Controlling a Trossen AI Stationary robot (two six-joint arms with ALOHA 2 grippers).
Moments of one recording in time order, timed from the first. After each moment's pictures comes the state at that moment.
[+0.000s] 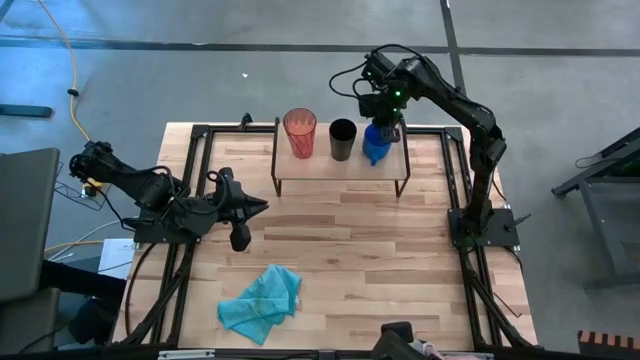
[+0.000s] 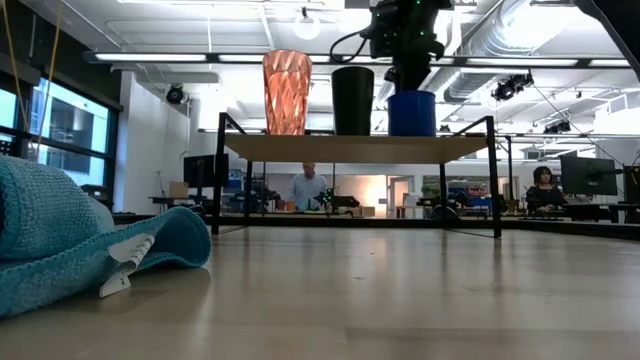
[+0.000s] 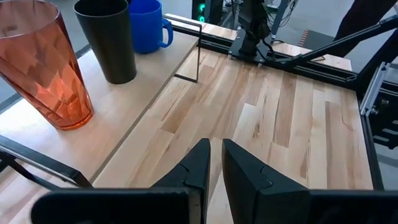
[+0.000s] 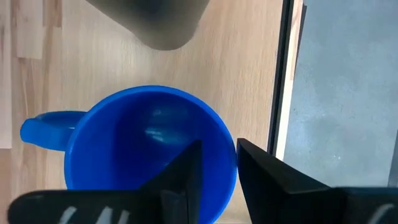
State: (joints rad) left arm -0.37 1.08 1.20 -0.79 -0.71 -0.55; right arm -0.67 1.90 2.11 -1.50 -0.11 -0.77
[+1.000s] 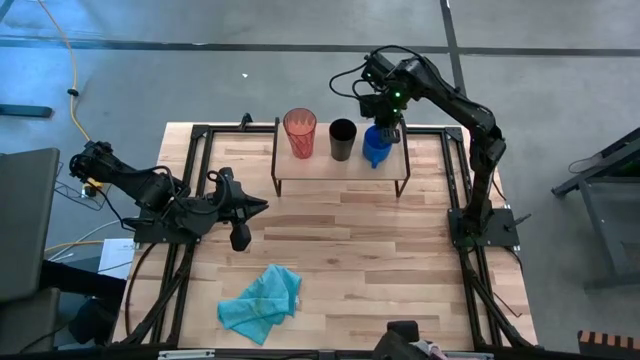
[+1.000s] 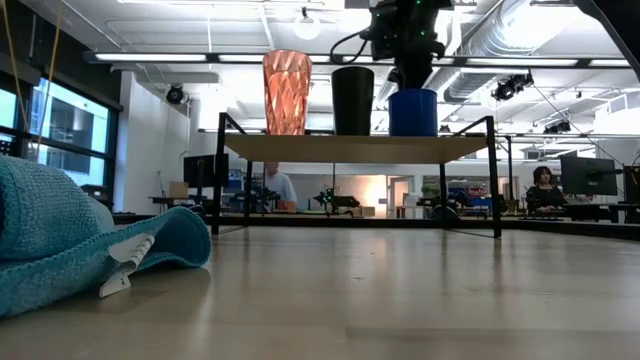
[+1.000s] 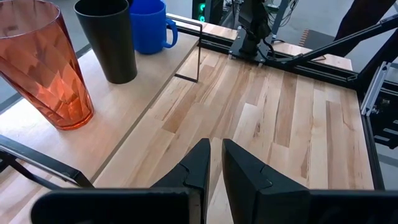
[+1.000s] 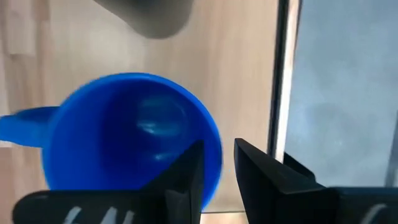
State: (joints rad) left arm -0.37 1.08 1.20 -0.79 -0.71 -0.55; right arm -0.67 1.90 2.11 -1.52 -0.07 -0.72
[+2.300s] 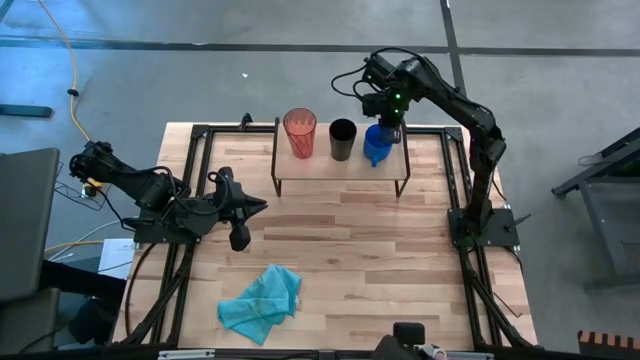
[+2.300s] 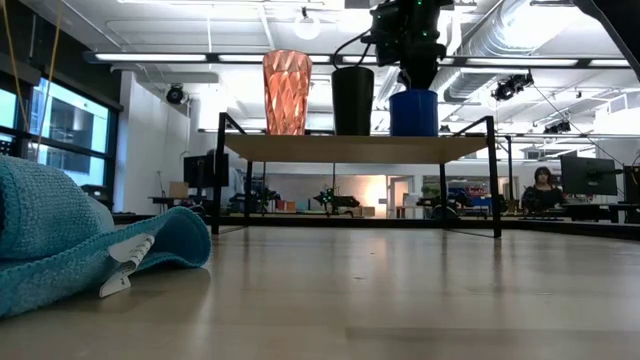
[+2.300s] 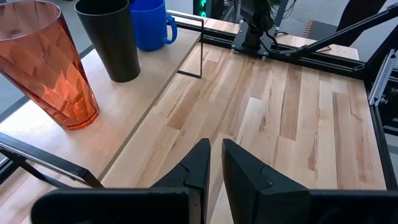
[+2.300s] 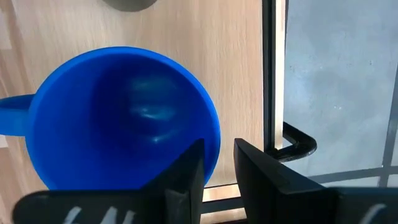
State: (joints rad) left arm -0.37 1.08 1.20 -0.81 -0.71 -0.53; right arm -0.66 1.90 2.11 -1.57 0.02 -0.61
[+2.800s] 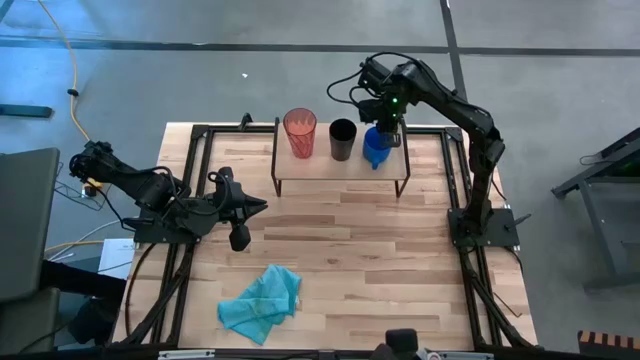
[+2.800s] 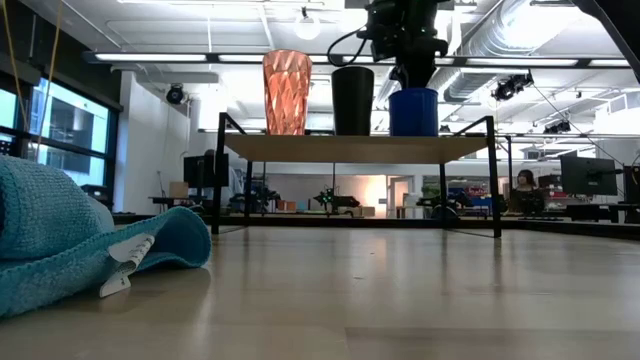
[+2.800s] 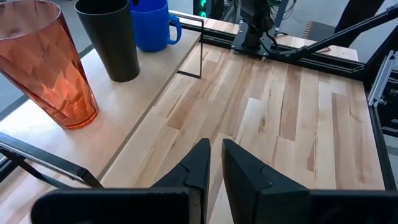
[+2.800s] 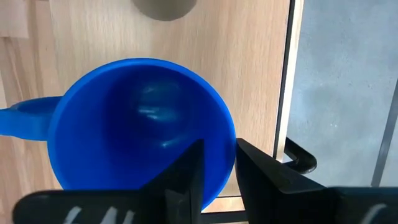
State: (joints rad) left arm -0.37 1.08 1.20 -0.81 -0.71 -0.53; right arm -0.62 1.90 2.11 -1.57 0.00 -0.68
